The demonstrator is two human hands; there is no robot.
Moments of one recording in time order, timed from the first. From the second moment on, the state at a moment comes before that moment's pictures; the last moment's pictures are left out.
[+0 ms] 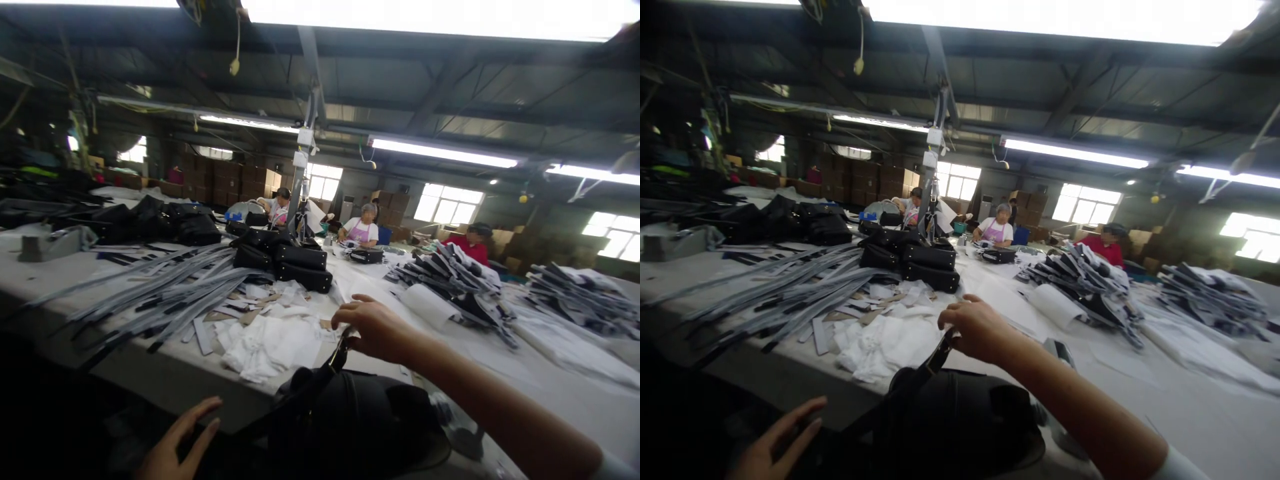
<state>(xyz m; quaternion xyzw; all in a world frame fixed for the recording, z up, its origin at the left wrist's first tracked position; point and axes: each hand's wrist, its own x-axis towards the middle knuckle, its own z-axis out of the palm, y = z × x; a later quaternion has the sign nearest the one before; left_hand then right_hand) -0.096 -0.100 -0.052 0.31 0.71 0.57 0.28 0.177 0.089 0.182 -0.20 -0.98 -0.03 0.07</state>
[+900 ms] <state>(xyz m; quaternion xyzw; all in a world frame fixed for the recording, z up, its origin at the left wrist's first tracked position) 0.051 0.108 0.169 0.52 0.38 0.52 0.56 0.245 0.217 0.244 -0.14 -0.83 0.54 -0.02</state>
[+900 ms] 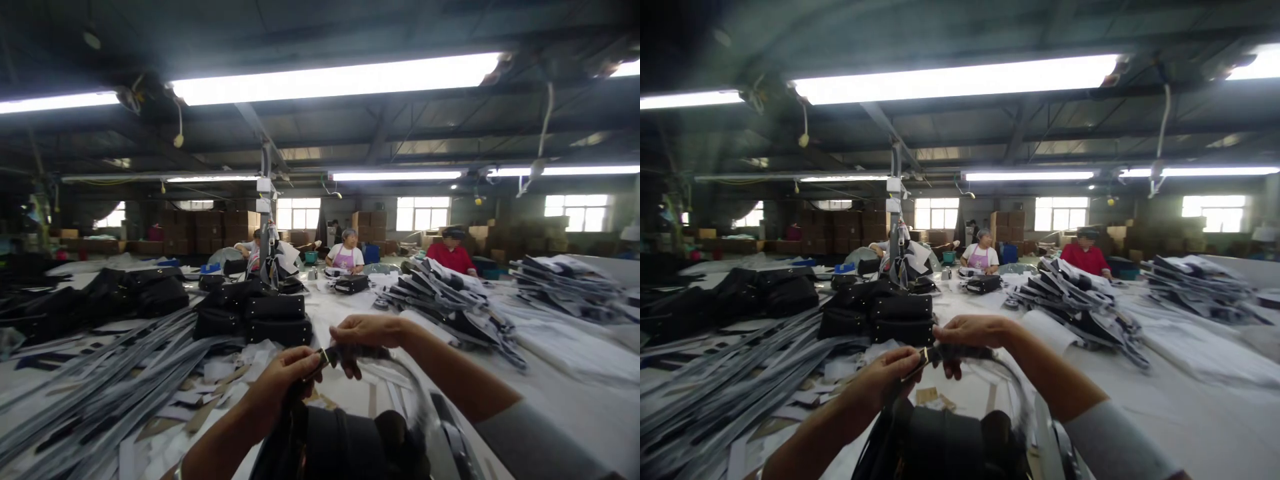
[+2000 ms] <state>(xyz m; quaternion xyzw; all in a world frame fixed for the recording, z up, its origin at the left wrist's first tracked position) 0.067 0.096 0.150 0.61 0.49 0.45 0.44 0.267 0.200 0.222 -0.18 -0.91 0.38 0.02</state>
